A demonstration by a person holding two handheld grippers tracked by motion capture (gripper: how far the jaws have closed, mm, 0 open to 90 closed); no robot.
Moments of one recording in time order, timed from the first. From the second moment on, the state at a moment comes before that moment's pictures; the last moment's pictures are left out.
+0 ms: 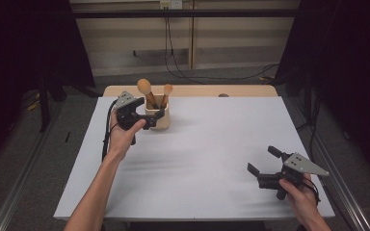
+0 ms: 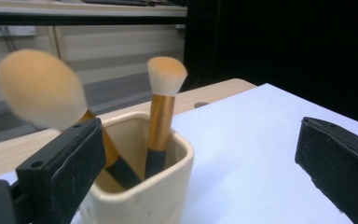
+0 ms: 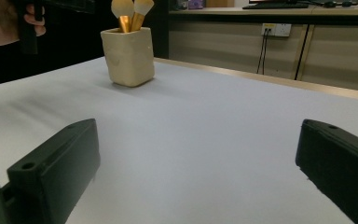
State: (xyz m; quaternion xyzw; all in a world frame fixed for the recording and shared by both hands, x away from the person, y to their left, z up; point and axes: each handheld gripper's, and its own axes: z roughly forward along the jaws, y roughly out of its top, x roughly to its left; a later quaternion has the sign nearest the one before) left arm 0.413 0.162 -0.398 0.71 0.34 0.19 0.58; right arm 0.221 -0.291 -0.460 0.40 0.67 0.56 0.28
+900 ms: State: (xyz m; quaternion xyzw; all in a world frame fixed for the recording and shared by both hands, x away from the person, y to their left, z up) left arm 0.350 0.194 -0.402 0.72 0.32 0.21 0.58; right arm 0.219 -0.292 -0.458 0.40 0.66 0.57 0.28
